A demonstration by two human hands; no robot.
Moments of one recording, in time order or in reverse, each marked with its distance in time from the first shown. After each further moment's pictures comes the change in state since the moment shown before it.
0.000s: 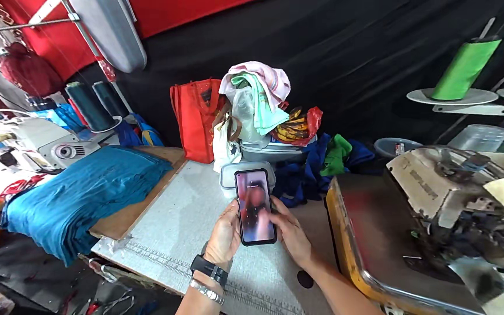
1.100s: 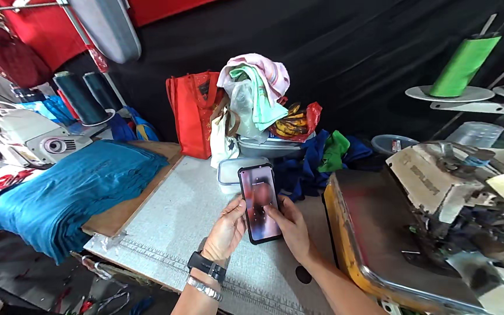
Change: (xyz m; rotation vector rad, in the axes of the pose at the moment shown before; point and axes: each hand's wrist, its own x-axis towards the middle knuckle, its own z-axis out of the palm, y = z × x) left_hand 0.002 -0.003 -0.003 0.018 -0.168 0.018; right_hand -0.003 -0.002 0.002 -0.071 0.159 -0.121
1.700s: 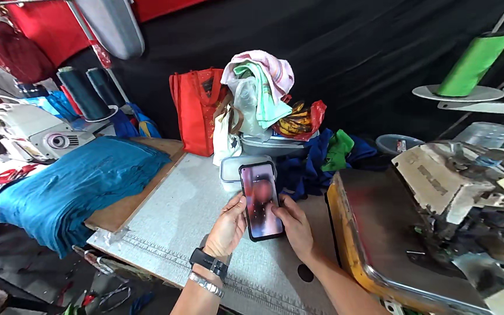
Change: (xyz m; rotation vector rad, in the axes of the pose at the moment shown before) left_hand 0.000 0.001 0.000 -0.020 0.063 -0.007; right_hand -0.001 0.000 -0.002 -0.098 0.004 -0.002
